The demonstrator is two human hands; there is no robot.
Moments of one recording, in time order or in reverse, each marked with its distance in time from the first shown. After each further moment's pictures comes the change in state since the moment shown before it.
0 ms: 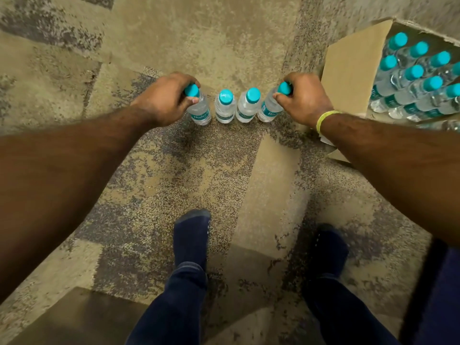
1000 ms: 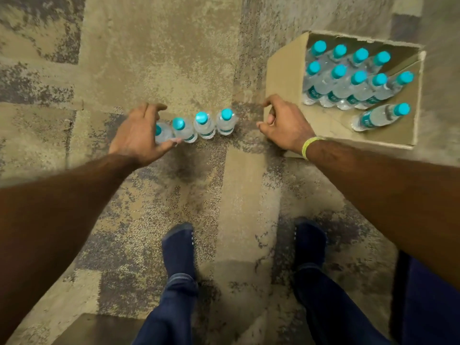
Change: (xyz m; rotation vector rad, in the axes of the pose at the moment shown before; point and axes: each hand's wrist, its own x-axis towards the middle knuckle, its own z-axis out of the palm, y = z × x) left_hand -0.014 0.077 -0.006 0.236 0.043 -0.025; right_hand -0.081 0.046 -0.065 0.230 -0.026 0.115
